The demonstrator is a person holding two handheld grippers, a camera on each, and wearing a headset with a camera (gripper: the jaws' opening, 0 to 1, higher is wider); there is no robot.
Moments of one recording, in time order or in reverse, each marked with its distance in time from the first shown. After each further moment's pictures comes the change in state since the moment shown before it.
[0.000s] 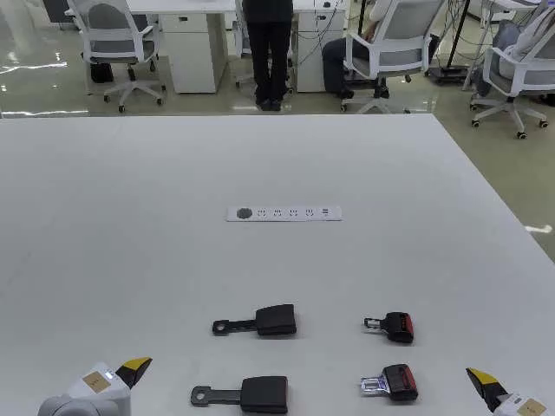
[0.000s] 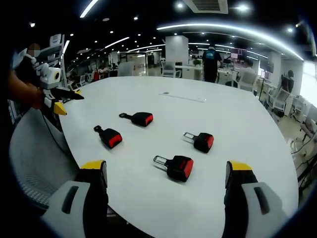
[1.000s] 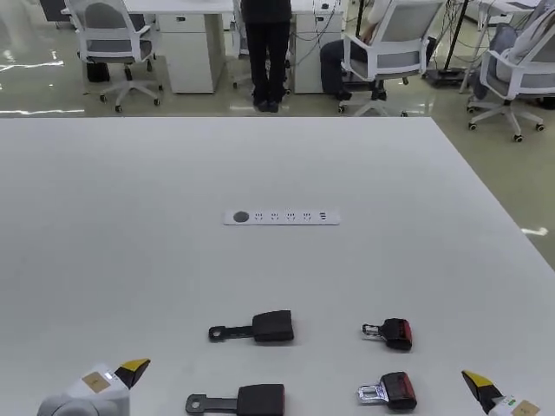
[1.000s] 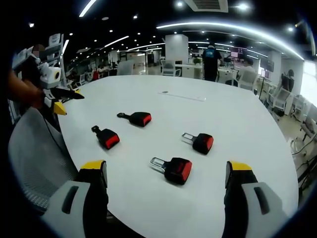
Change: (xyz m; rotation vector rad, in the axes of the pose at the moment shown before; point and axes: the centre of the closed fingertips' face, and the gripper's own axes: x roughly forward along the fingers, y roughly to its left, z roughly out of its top) left arm 0.006 -0.002 0.004 0.005 0.004 -0.010; right arm 0.003 -0.002 0.005 0.000 0.001 0.002
